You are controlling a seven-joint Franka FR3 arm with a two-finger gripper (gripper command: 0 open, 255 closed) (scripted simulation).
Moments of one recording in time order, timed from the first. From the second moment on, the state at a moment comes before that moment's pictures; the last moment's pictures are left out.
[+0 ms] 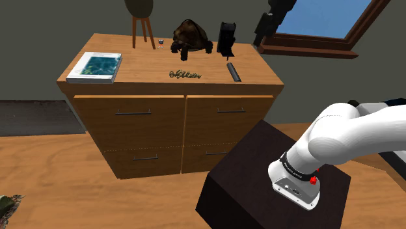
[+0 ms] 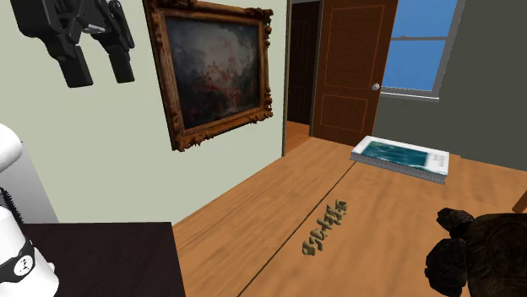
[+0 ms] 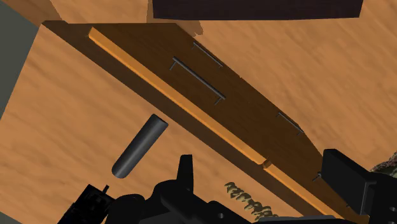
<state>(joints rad) 0.00 -0.74 -0.06 -2.26 -0.12 1.66 -0.09</state>
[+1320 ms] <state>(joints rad) 0.02 -0.10 0.06 -2.03 -0.20 1.97 0.13</state>
